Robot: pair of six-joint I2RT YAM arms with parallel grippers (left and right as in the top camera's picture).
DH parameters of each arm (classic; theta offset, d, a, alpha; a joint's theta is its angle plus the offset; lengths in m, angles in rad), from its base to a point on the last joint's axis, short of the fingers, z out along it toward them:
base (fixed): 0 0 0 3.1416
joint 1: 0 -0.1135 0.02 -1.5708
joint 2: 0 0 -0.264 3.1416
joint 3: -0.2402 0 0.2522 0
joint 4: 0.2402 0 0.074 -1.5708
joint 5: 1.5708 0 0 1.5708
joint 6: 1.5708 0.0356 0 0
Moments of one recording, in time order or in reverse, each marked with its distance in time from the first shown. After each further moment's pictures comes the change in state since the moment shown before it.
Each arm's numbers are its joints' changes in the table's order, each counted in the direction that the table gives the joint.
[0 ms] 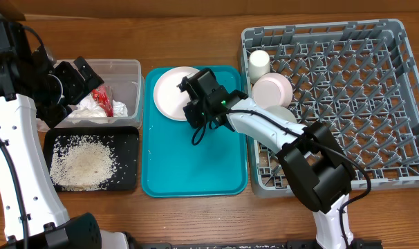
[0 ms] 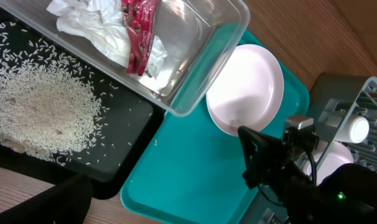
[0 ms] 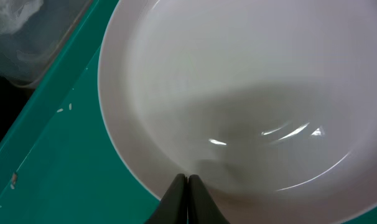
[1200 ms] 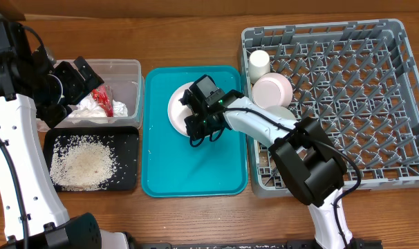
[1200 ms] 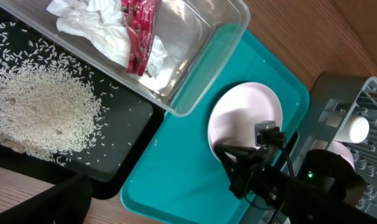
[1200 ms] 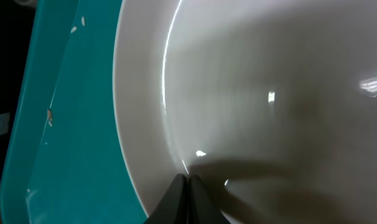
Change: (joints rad) left arm 0.000 0.000 0.000 0.000 0.000 0.000; right arm 0.001 -0.069 -0.032 0.190 -0.232 0.076
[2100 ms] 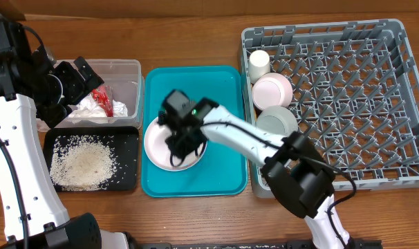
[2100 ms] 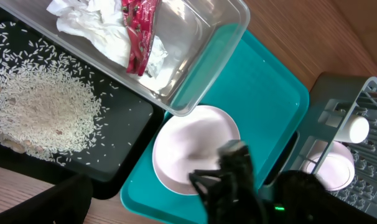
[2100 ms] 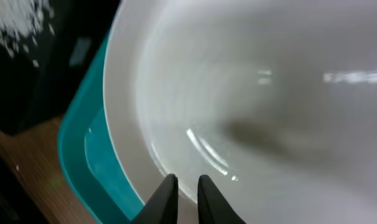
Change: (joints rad) left arm 0.000 0.000 0.000 0.000 0.000 0.000; right arm -0.148 0.006 -0.188 0.299 0.045 -0.066
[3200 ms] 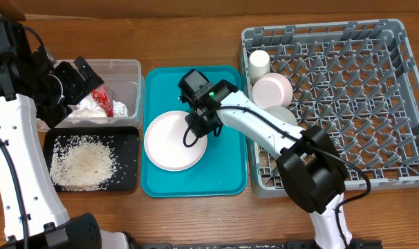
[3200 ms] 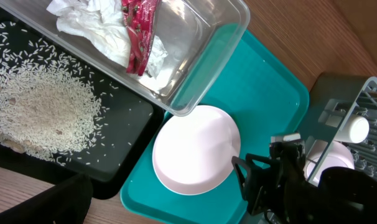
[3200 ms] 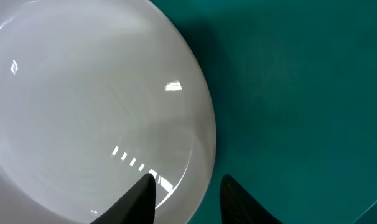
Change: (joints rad) left arm 0.000 0.000 0.000 0.000 0.000 0.000; right arm 0.099 0.037 0.013 0.032 0.297 -0.010
